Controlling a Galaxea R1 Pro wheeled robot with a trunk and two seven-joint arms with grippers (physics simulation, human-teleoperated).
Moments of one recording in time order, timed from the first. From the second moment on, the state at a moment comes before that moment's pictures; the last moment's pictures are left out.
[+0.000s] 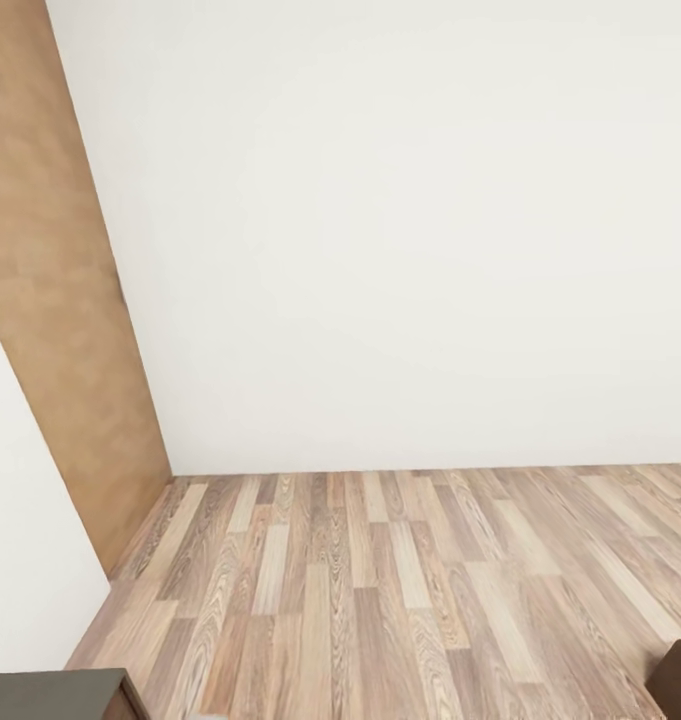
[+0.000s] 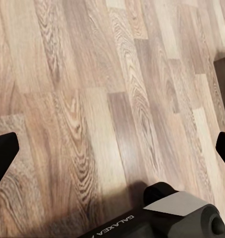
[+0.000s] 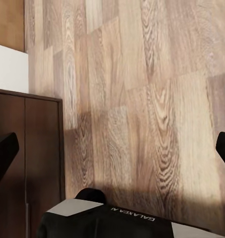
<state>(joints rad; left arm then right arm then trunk) -0.40 0.09 0.40 -0.05 -0.28 -0.10 -0.71 -0.32 -0.26 -0.06 -0.02 -0.33 -0.01 0.91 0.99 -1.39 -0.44</state>
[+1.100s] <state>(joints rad) -0.40 0.09 0.40 -0.05 -0.28 -0.10 -0.71 -0.32 -0.26 -0.06 -0.02 -0.33 -0.01 0.90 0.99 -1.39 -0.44</state>
